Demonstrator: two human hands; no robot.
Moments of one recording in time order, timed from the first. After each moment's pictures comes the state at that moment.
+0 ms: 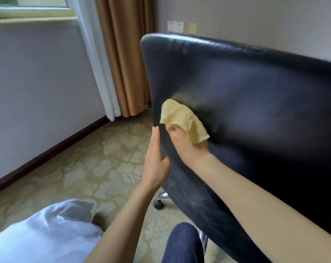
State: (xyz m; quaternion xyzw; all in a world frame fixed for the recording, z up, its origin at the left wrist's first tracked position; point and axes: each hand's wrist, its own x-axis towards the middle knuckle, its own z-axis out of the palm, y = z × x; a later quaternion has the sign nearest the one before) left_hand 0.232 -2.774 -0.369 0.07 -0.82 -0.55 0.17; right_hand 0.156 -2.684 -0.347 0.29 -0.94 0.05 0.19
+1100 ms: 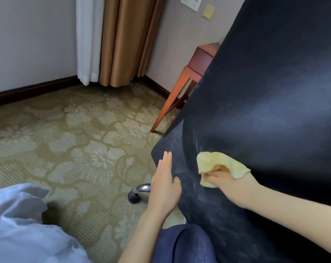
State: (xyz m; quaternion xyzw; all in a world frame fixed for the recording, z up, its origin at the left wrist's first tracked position) left_hand 0.230 -2.855 -0.524 0.07 -0.76 -0.64 0.06; right_hand 0.147 -2.669 -0.466 0.31 -0.93 -0.18 -0.05
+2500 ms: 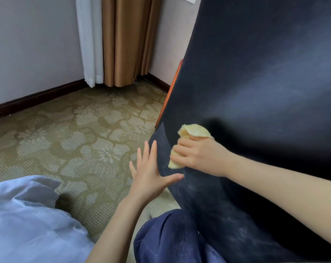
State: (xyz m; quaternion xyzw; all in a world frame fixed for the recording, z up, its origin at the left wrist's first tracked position) left_hand 0.242 -2.840 -0.513 0.11 -0.87 -0.48 0.04; right_hand 0.156 -2.700 -0.410 0.63 -0.69 -0.32 0.16
